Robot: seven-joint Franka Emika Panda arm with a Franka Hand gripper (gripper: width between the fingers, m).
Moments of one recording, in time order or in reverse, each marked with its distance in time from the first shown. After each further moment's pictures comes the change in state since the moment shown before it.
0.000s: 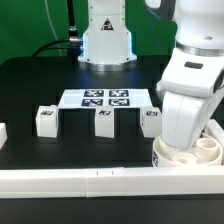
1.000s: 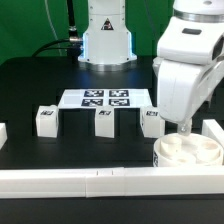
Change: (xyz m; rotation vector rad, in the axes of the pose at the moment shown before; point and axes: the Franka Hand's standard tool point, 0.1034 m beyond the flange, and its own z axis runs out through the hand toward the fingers) arm -0.021 0.015 -0.042 -0.028 0.003 -0.014
